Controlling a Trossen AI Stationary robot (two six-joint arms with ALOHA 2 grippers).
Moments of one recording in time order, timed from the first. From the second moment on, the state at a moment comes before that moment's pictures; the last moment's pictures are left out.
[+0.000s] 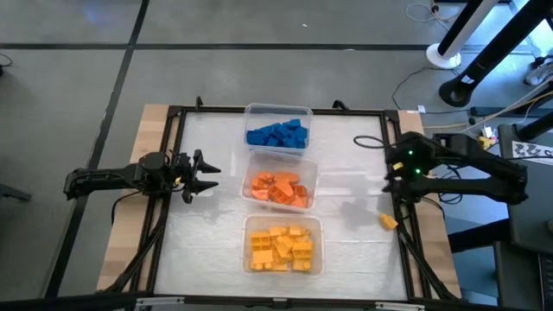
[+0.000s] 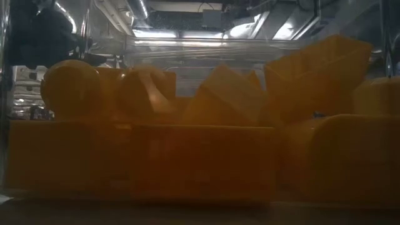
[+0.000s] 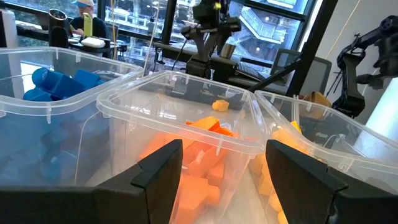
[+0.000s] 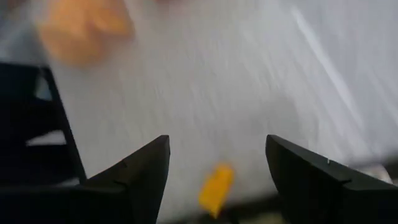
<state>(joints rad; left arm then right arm) 0.10 0.04 0.01 0.03 0.11 -0.21 -0.26 0.64 0.93 -1.38 -0.32 0.28</state>
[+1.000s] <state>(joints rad) 0.10 0.04 0.01 0.03 0.11 -0.21 0.17 0.92 0.75 -1.27 -0.22 0.73</state>
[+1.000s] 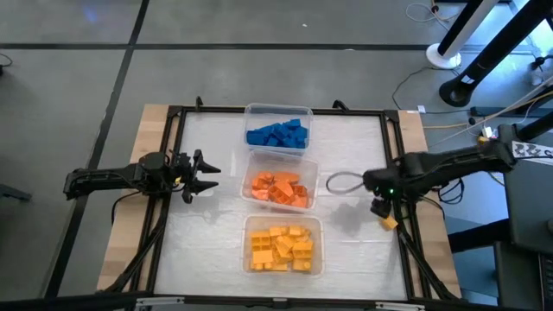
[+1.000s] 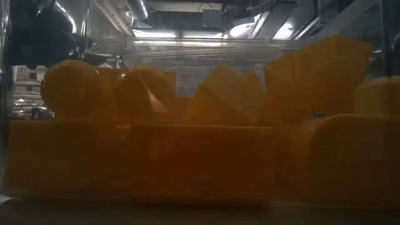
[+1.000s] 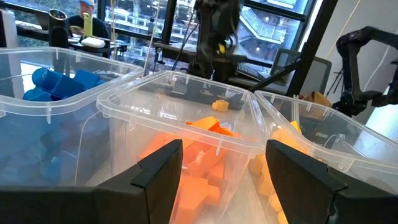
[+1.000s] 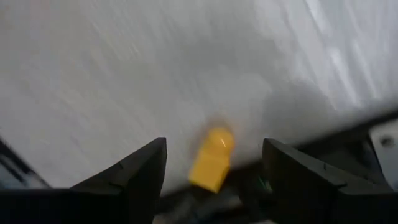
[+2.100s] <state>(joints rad) 0.10 0.04 0.01 0.03 0.11 -0.21 0.75 1.27 0.75 -1.22 -0.22 1.52</state>
